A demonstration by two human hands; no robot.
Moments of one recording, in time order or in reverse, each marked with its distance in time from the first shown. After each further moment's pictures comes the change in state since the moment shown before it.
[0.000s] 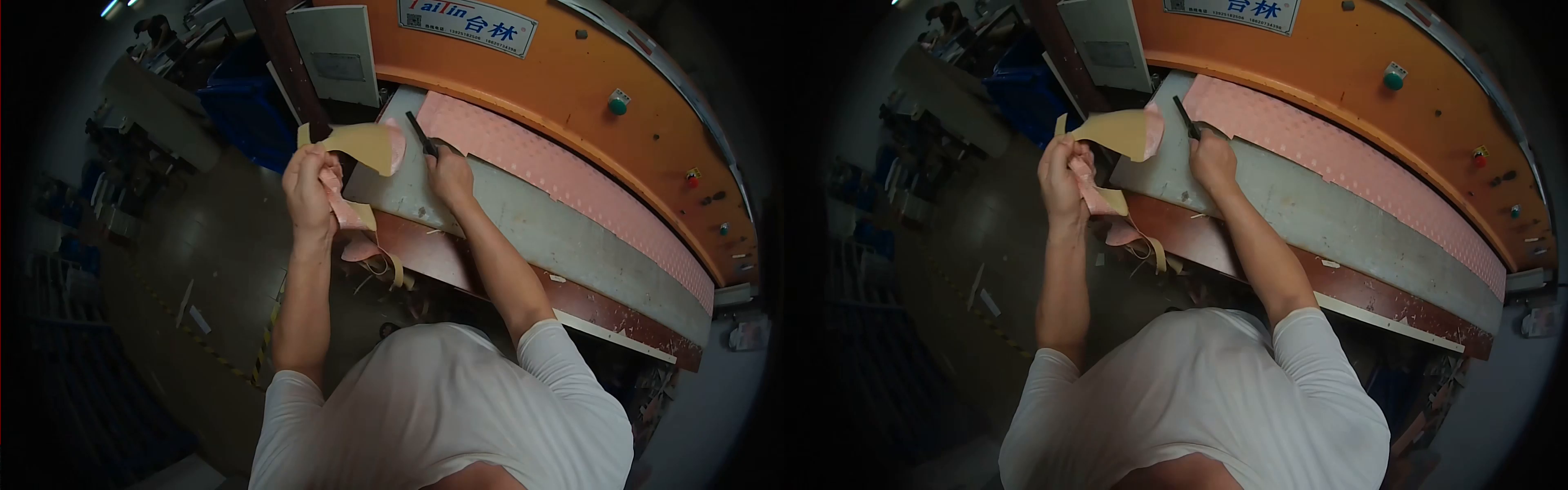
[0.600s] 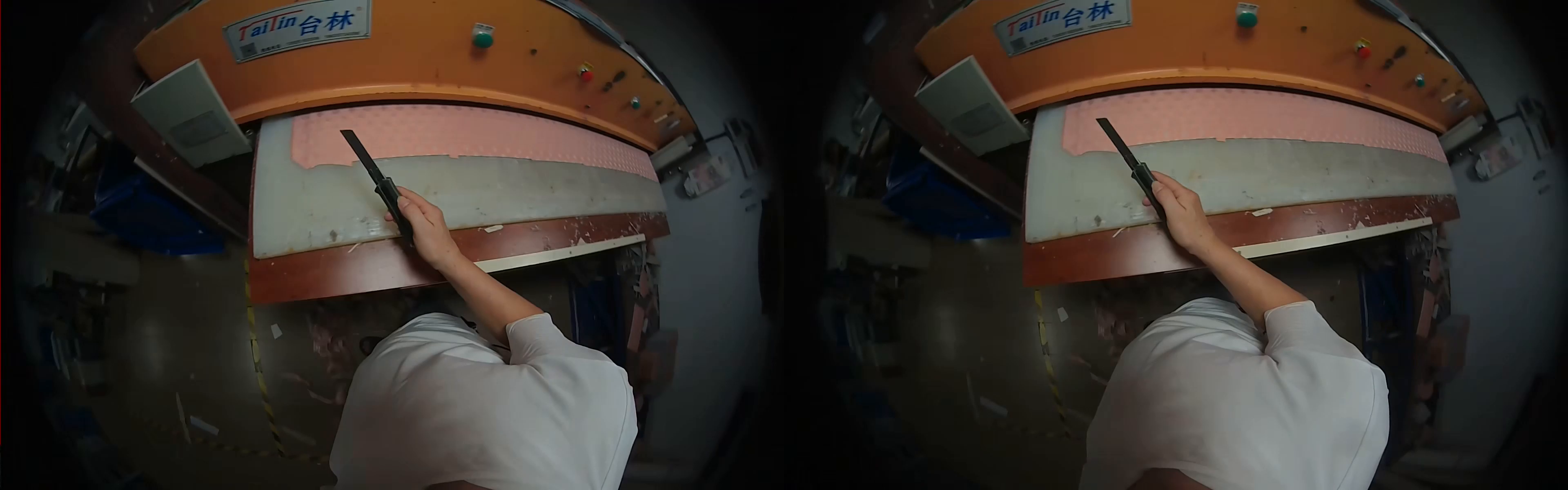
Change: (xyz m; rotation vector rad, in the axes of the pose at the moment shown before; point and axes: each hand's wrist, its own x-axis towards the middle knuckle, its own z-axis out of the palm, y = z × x) left_hand -0.340 -0.208 -0.430 0.715 0.477 -1.107; right_hand -0.127 0.024 -0.099 0.894 0.031 0.356
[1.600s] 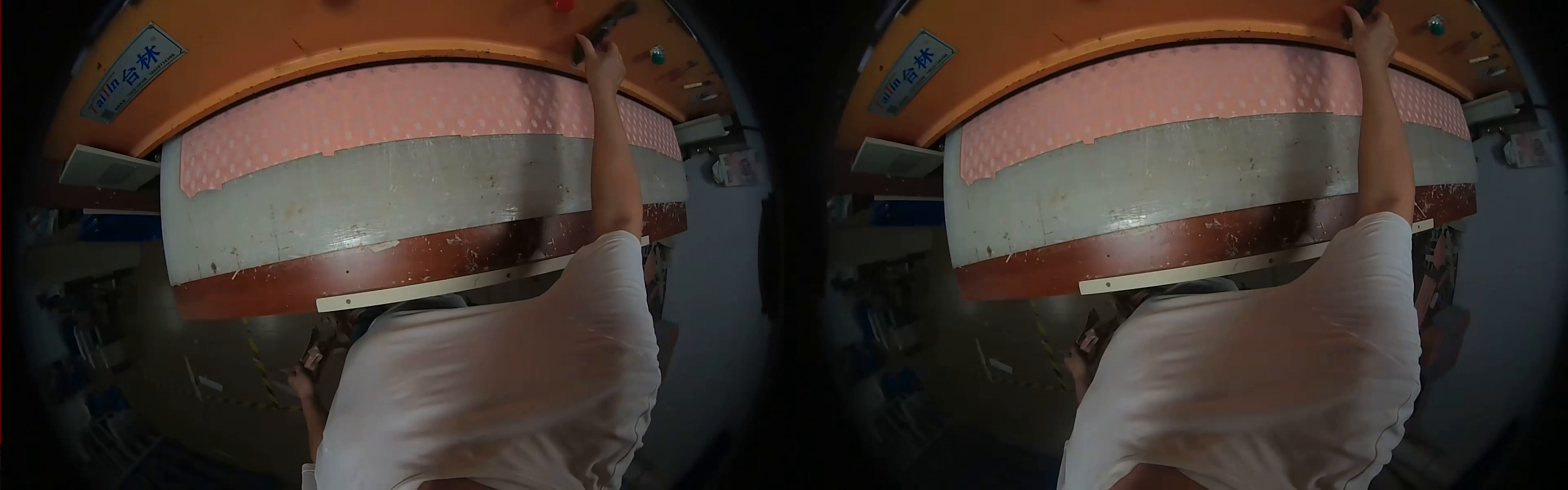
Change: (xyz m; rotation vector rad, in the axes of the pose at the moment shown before) left_hand -0.127 0.008 0.155 0.063 0.038 0.429; right_hand 0.222 -0.029 -0.629 -1.234 0.992 -0.373
